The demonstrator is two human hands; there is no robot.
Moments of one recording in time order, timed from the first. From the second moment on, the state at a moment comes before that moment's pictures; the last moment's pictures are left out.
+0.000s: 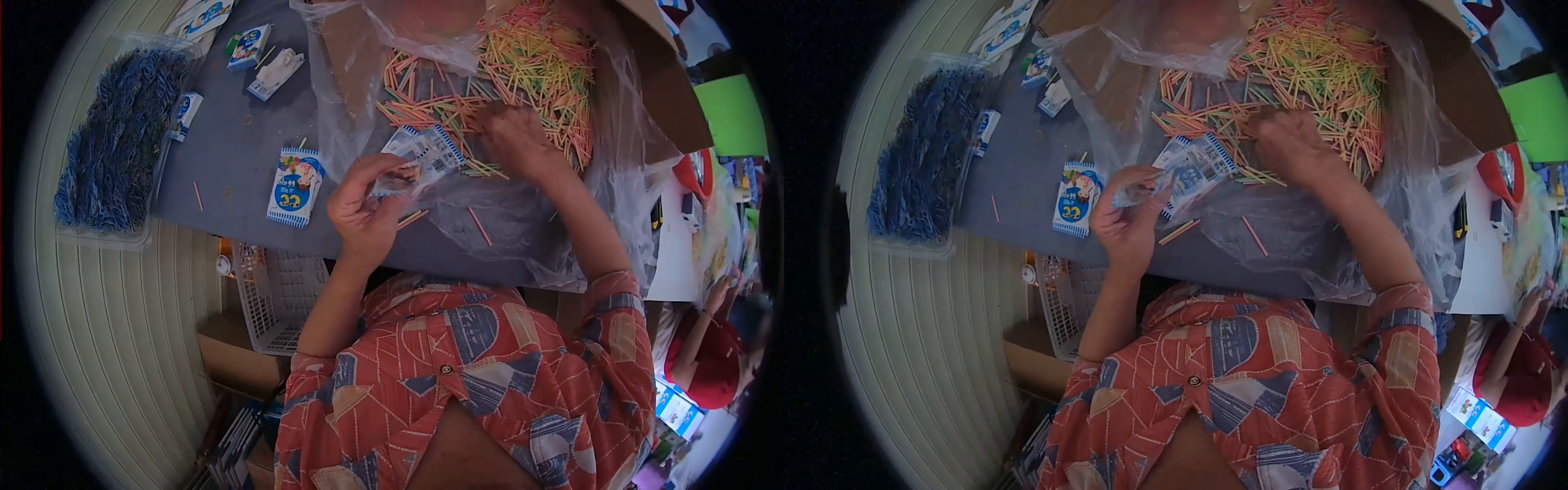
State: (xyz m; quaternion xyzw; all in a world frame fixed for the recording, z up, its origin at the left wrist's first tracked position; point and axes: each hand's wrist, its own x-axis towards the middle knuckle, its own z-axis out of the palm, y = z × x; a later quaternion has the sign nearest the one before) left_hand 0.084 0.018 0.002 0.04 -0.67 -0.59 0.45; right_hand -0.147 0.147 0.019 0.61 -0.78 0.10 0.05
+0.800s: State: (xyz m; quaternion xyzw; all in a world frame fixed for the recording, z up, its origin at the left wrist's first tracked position) left_hand 0.034 0.039 0.008 0.07 -0.70 -0.62 0.36; right_hand -0.098 0.157 0.100 0.52 -0.57 0.63 -0.04
